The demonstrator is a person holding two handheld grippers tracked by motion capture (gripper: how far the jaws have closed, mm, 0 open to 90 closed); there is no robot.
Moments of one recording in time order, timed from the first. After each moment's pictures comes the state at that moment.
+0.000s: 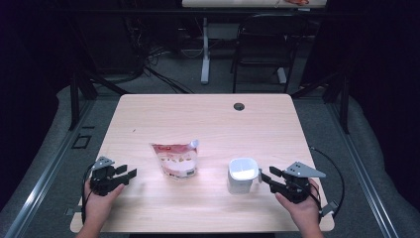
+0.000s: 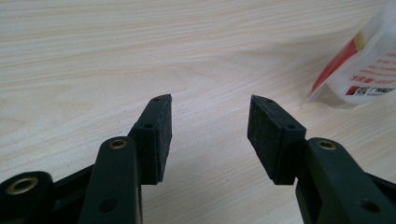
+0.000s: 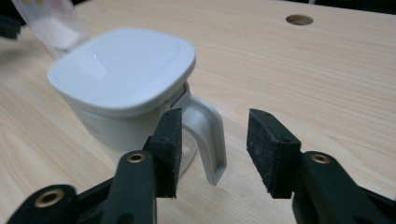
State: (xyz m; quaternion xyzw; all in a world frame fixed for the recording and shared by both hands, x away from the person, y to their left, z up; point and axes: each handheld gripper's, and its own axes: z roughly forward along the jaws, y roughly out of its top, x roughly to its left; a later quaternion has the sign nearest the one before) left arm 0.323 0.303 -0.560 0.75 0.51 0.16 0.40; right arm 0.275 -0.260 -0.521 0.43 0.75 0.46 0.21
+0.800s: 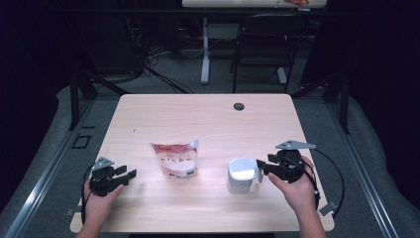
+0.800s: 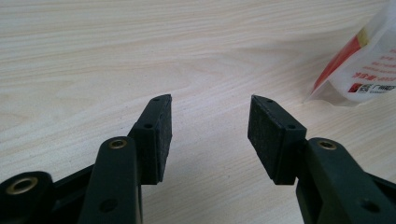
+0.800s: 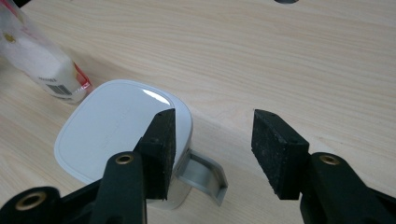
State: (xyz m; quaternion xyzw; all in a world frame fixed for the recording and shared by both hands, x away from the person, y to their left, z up) left arm 0.322 0.304 -0.562 0.75 0.51 0.16 0.40; right arm 0.308 -0.233 -0.465 0.51 0.76 0.38 0.17
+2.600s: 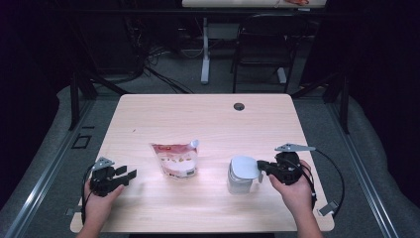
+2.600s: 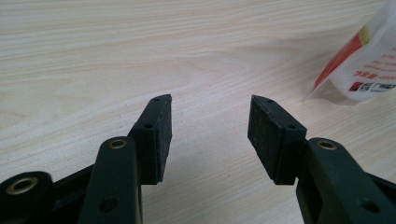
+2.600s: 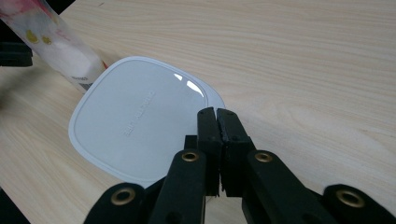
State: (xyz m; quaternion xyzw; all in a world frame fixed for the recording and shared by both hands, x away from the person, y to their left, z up) left arm 0.322 0.303 -0.562 0.75 0.51 0.16 0.40; right arm 0.306 -0.232 -0.475 0.51 0.75 0.41 0.11
